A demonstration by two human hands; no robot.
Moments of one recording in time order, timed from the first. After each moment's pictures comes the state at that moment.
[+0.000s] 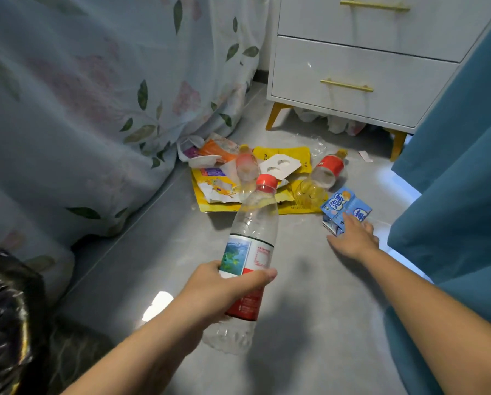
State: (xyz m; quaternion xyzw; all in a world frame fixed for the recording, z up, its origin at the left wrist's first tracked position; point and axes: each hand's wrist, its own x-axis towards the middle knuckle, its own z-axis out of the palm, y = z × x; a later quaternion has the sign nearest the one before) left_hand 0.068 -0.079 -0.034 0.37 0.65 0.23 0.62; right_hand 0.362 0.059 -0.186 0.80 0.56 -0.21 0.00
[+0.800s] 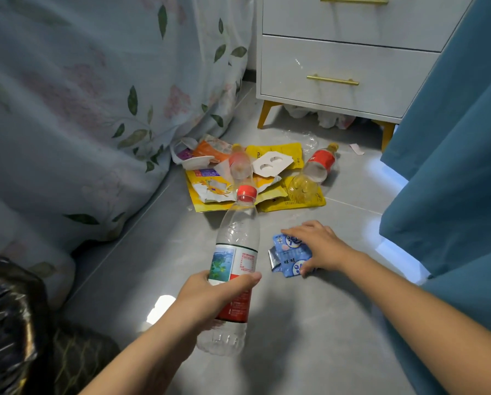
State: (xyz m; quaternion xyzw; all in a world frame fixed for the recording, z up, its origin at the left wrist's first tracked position) left_hand 0.064 -0.091 -0.050 0.34 0.67 0.23 0.62; right_hand 0.317 0.026 -0.166 0.56 0.80 -0.22 0.06
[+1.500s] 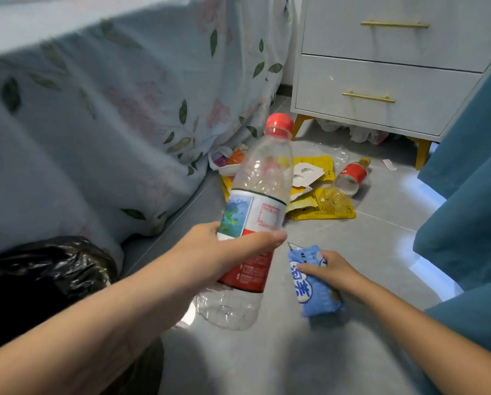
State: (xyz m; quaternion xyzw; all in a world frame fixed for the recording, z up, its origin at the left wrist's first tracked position) left_hand 0.031 -0.097 0.054 0.44 0.61 0.27 0.60; right_hand 0.265 -0.015 -0.158 0.64 0.51 -0.54 -0.20
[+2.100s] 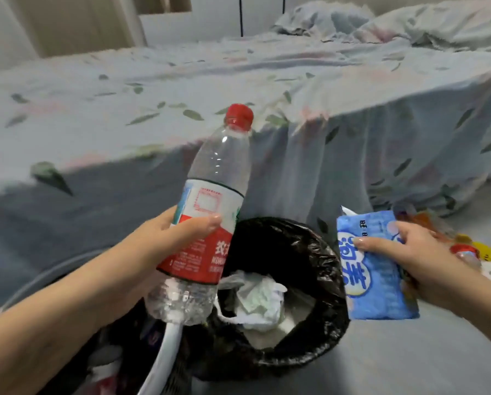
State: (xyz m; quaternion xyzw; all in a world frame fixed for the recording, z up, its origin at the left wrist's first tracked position) left_hand -0.197 -0.325 0.167 0.32 0.66 0.53 0.42; right_hand 0.026 -0.094 0.107 0.35 0.64 -0.65 -0.19
